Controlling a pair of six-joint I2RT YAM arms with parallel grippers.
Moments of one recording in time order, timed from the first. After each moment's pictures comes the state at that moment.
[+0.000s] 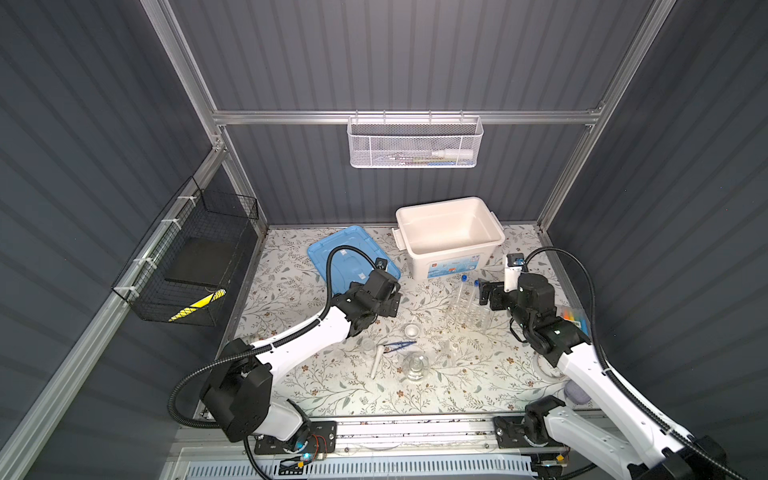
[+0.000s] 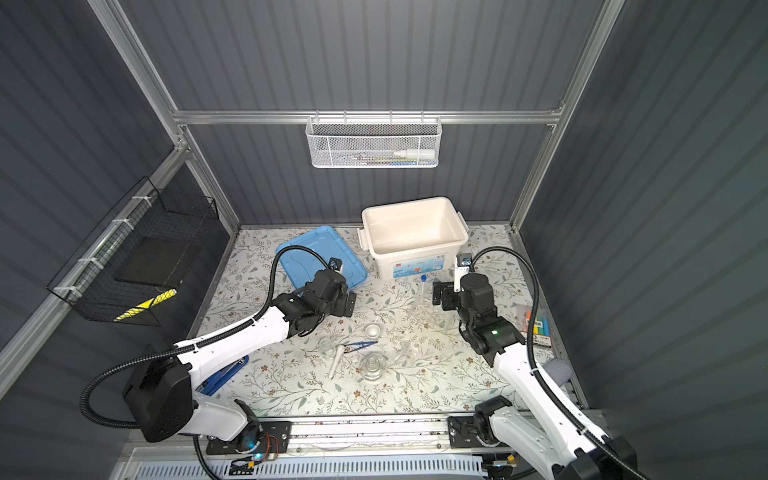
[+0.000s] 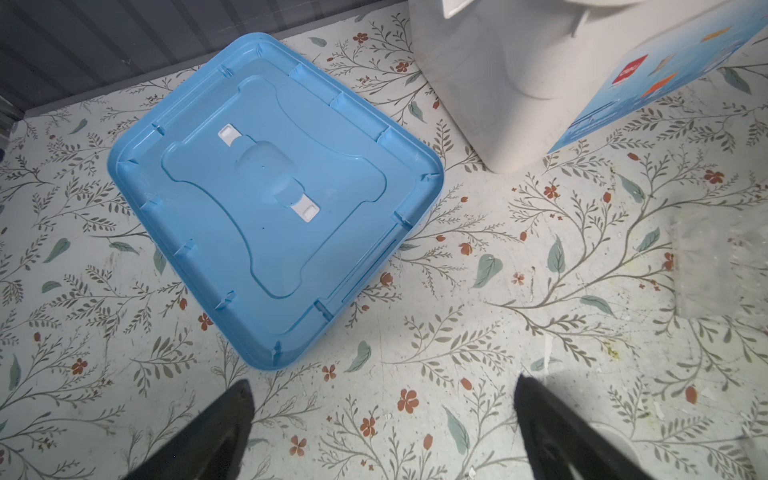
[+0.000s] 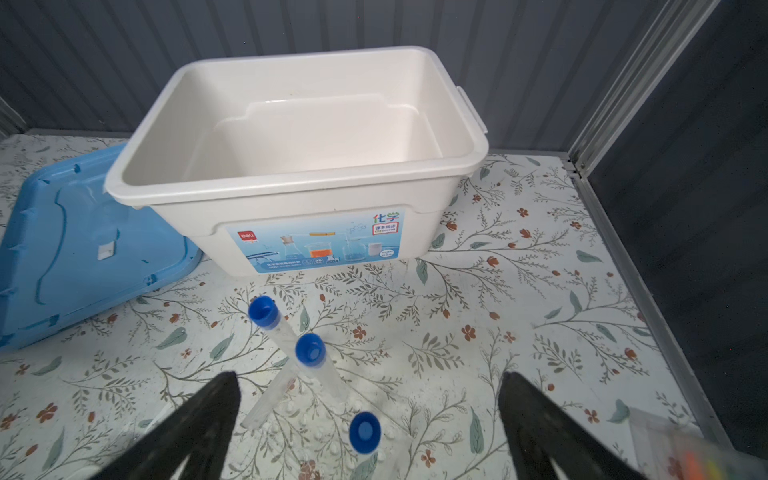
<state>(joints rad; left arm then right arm) -0.76 1.46 1.03 -0.40 -0.42 -0.29 0.35 0.91 0.73 -0.24 0.20 0.09</state>
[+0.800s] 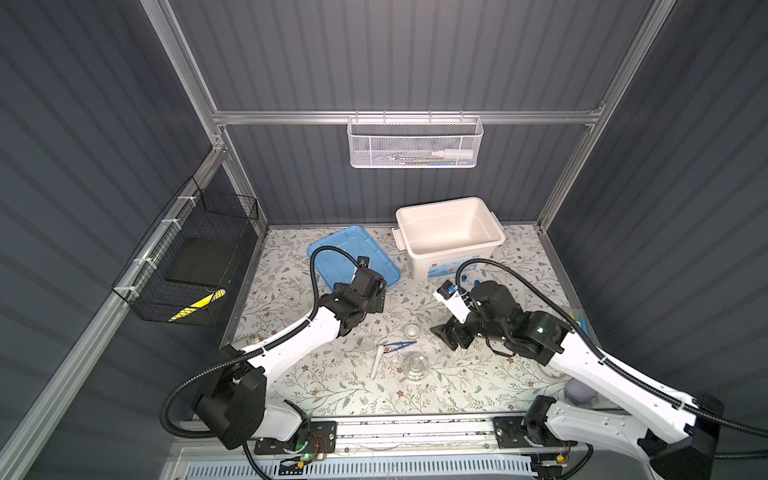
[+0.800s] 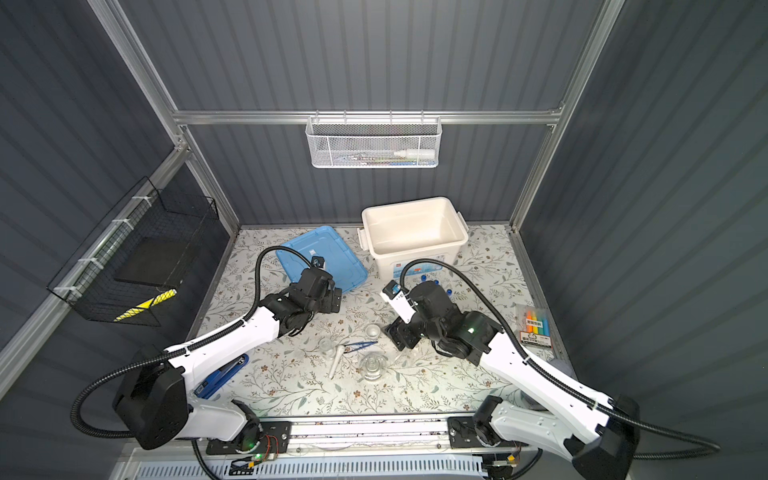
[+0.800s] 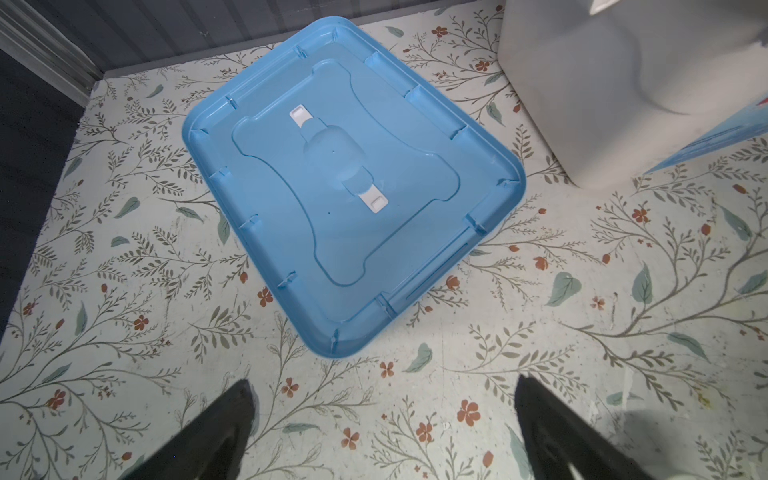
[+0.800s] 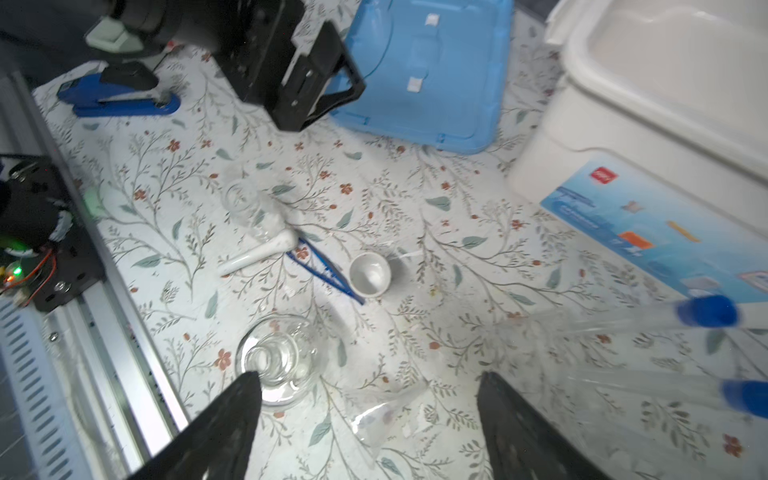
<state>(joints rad) -0.66 1.41 0.97 -0.40 -0.46 -0.31 0.85 1.08 0.96 -0.65 -0.08 -0.06</state>
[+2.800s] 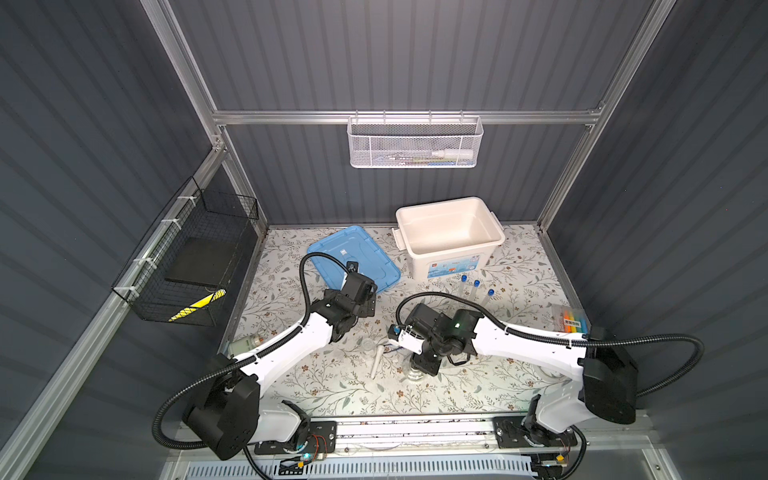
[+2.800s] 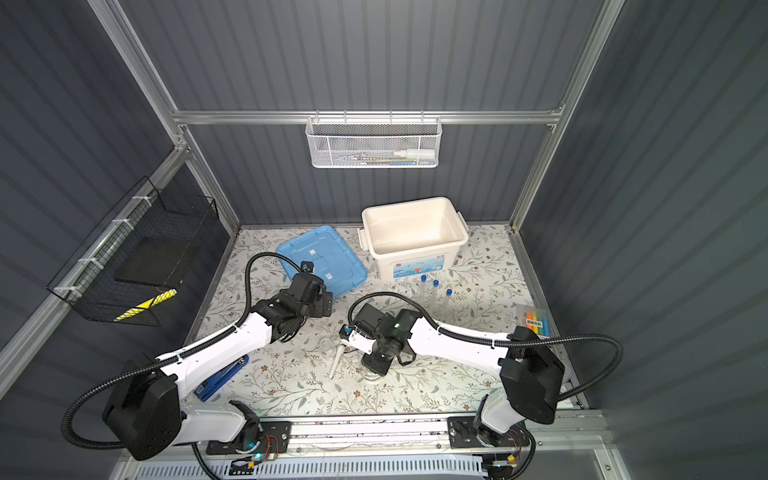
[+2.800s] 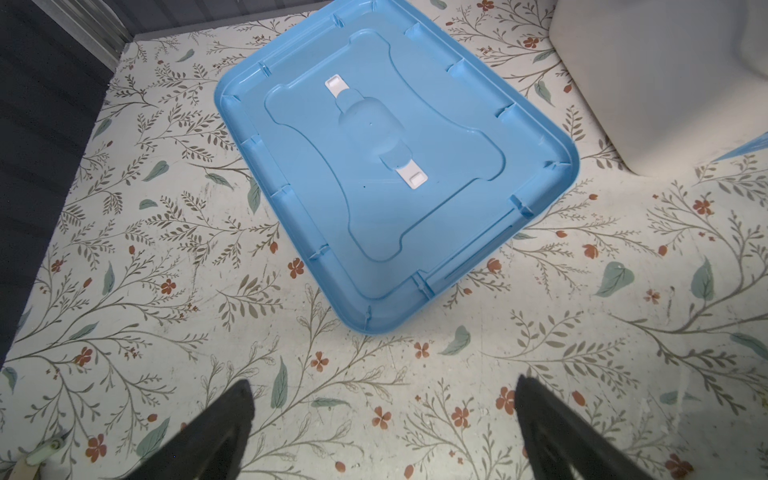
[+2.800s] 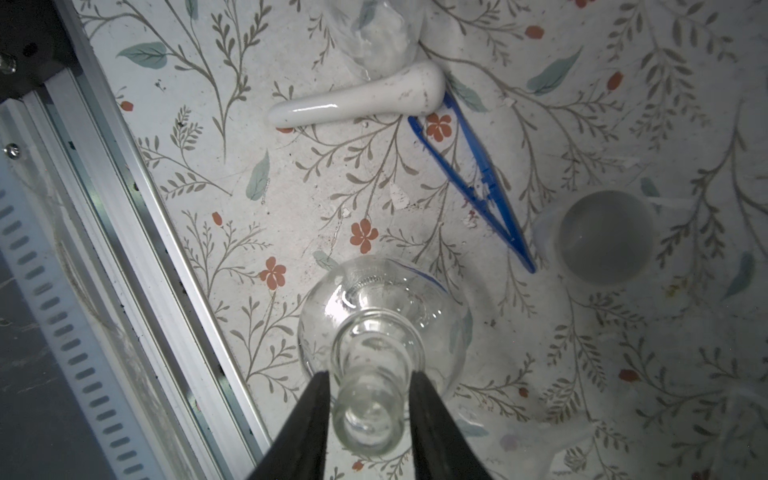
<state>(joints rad) -0.63 1.35 0.89 -0.40 -0.47 -0.34 1.04 1.53 1.07 -0.75 -0.12 -0.11</state>
